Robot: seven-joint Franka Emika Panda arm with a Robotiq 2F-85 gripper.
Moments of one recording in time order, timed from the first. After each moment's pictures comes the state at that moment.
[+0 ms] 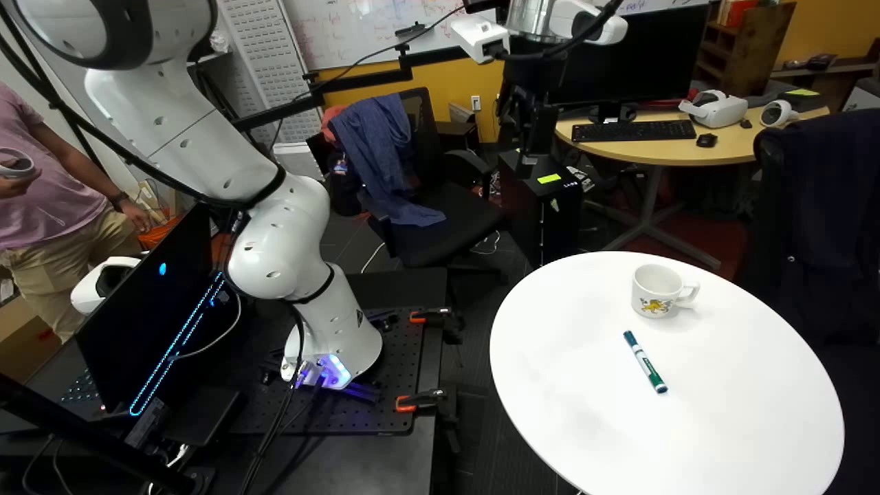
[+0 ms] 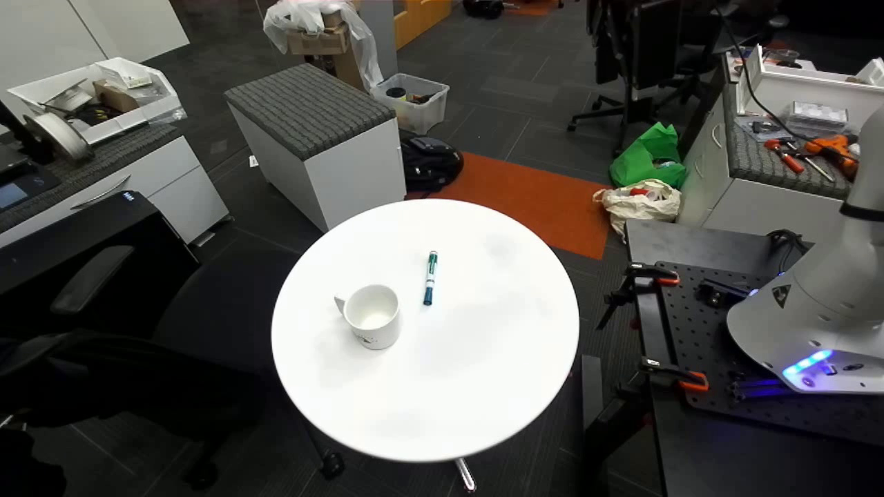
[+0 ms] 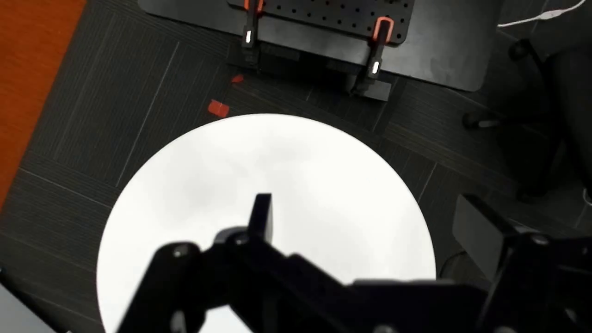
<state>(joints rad) 0.07 -0.35 0.00 -2.10 -0.01 1.50 -0.16</state>
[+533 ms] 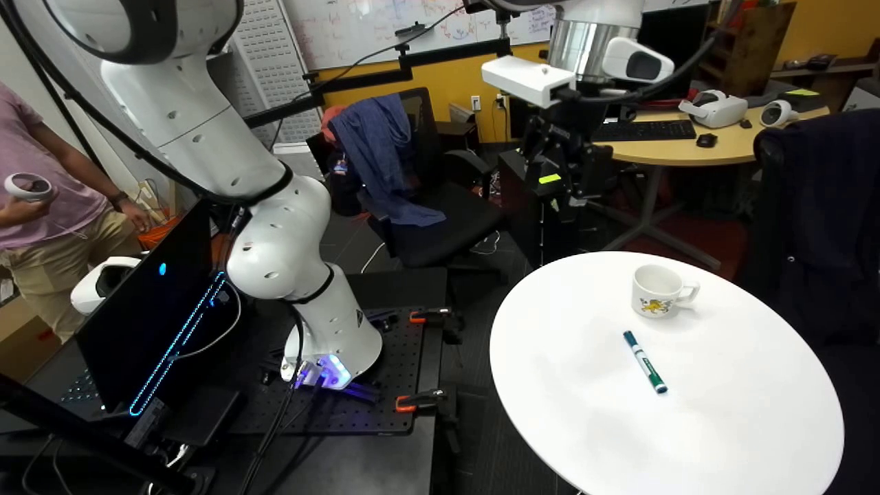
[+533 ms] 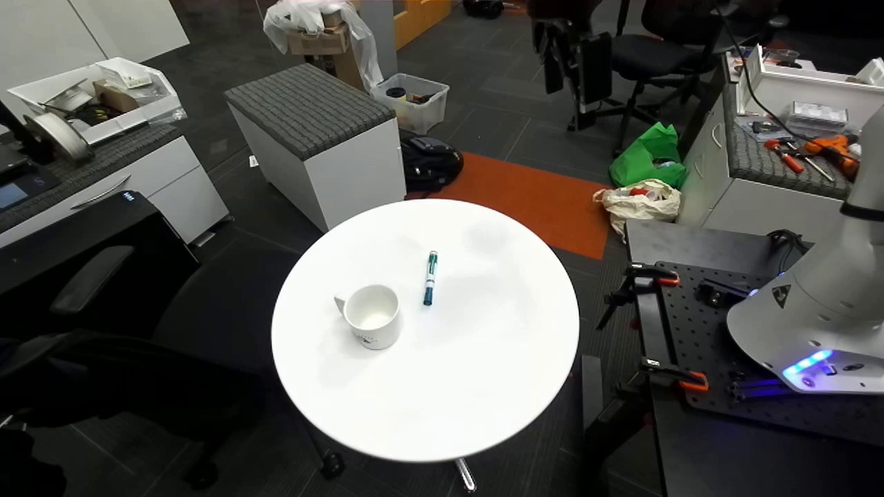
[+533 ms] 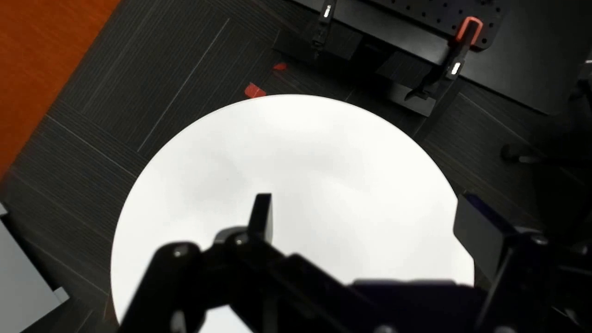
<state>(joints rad) 0.05 -0.24 -0.05 -2.10 -0.13 1.62 -0.39</state>
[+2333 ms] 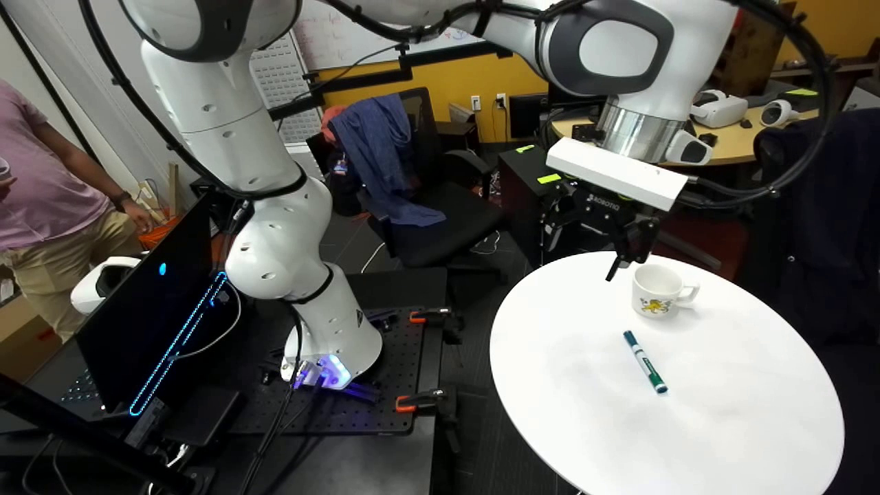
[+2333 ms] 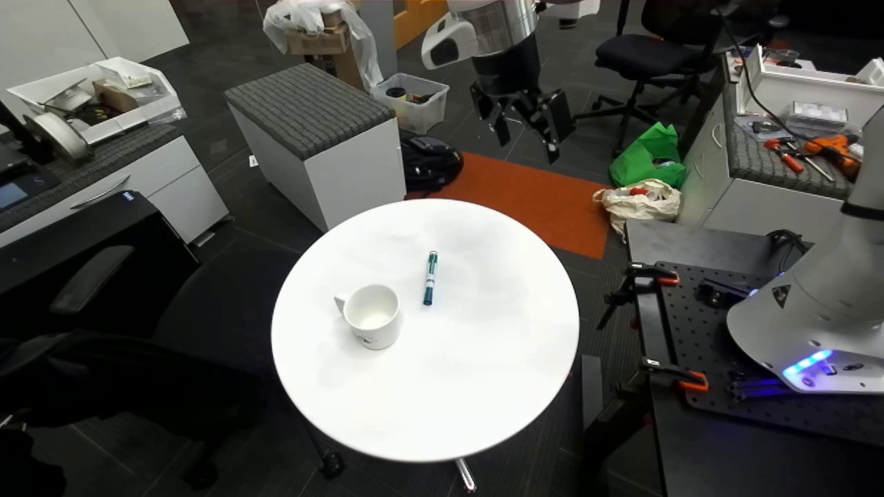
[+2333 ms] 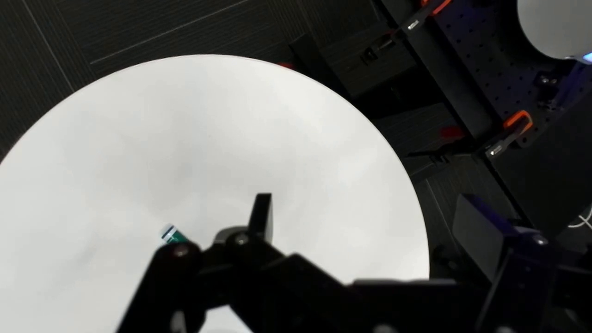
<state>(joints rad) 0.02 -0.01 -0.07 -2.07 -0.16 1.75 -0.94</state>
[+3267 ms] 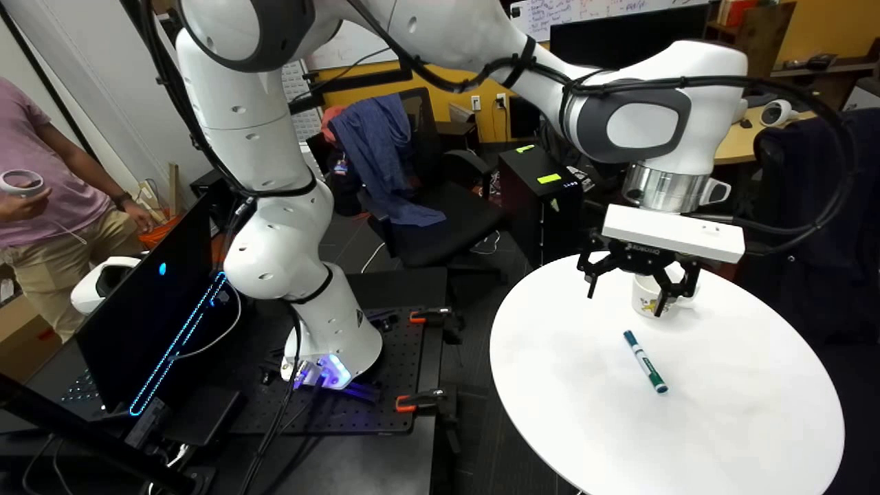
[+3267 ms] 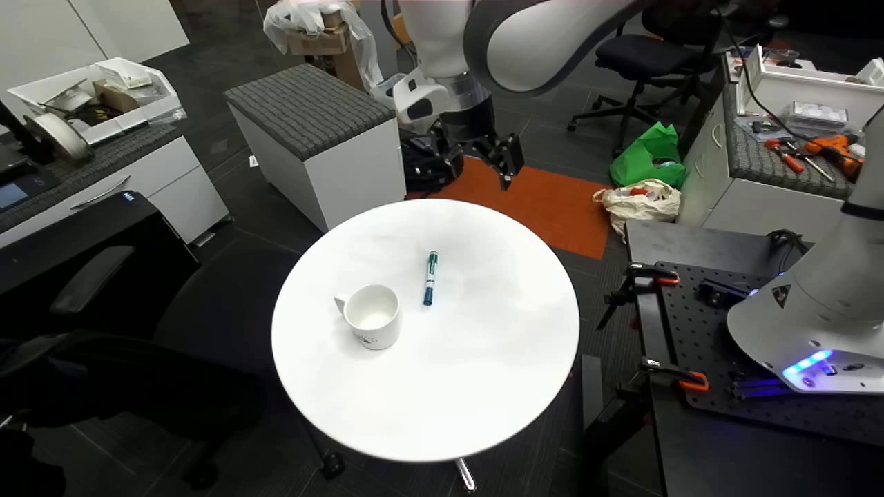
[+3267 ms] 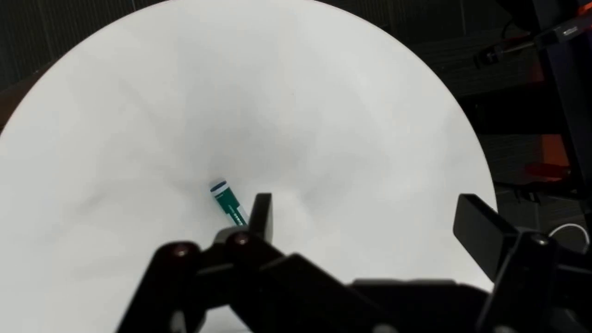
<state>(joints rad) -0.01 0.16 -0.06 -2.07 -0.22 2.05 -1.17</state>
